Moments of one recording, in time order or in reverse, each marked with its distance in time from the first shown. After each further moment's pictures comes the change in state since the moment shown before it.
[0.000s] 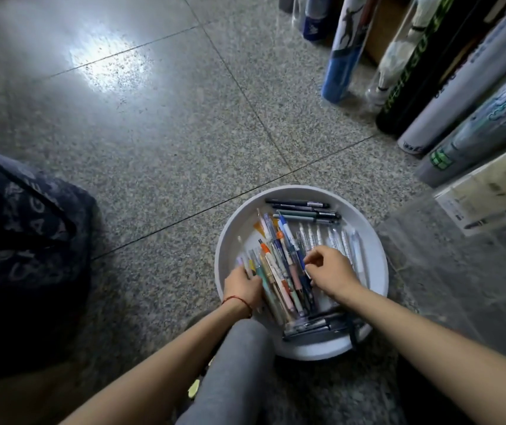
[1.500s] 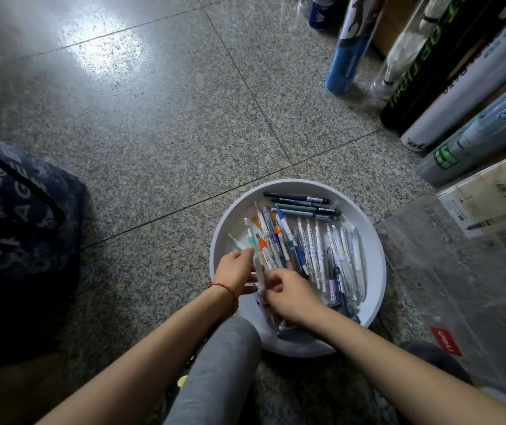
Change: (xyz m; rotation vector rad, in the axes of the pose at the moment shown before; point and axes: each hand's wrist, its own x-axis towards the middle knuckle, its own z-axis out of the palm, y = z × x) left_hand -0.012 0.021 -0.021 -0.561 -0.163 -0.170; right_hand -0.027 -0.018 0.051 0.055 -0.278 0.008
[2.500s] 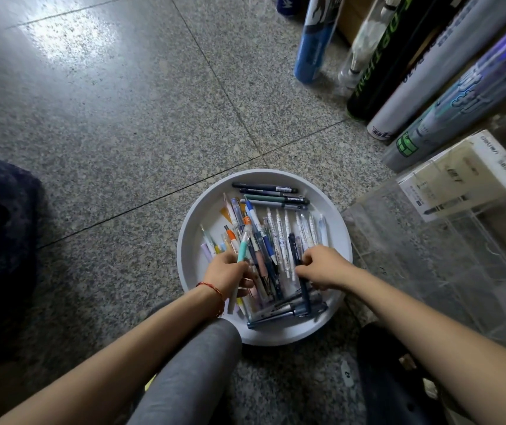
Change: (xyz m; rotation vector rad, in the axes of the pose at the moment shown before) left_hand -0.016 -0.005 0.029 0.215 -0.111 0.010; right_hand 0.009 0.045 -0.094 -0.377 -0.017 0.140
